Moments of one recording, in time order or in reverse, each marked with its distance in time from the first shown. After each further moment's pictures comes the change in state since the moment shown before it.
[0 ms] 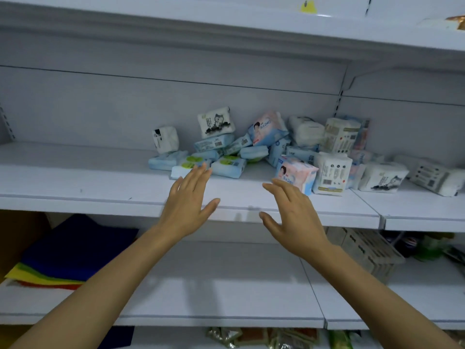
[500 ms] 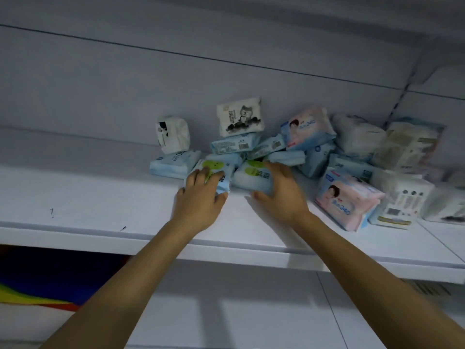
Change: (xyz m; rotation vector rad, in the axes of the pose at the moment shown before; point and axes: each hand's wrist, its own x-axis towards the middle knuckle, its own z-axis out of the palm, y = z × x) left_hand 0.089 -0.081 0.067 -0.109 -0.158 -0.236; right_hand 0.162 0.022 0.135 0.197 -0.164 0.275
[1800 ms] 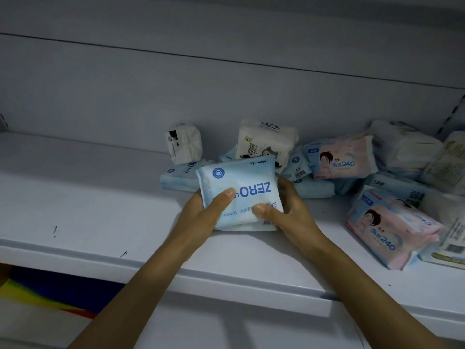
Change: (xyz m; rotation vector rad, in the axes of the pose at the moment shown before) left_hand -0.008 0.007 -0.030 -1.257 -0.006 -0.220; right_hand 0.001 -0.022 0.008 1.040 -0.279 0.043
